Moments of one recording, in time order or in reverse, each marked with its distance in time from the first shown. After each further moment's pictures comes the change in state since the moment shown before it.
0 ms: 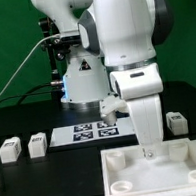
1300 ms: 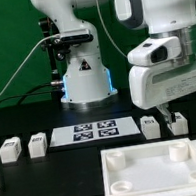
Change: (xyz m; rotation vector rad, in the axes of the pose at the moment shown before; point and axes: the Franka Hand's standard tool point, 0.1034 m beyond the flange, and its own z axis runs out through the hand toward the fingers) arm 0.094 -0.039 -0.028 0.041 0.009 1.242
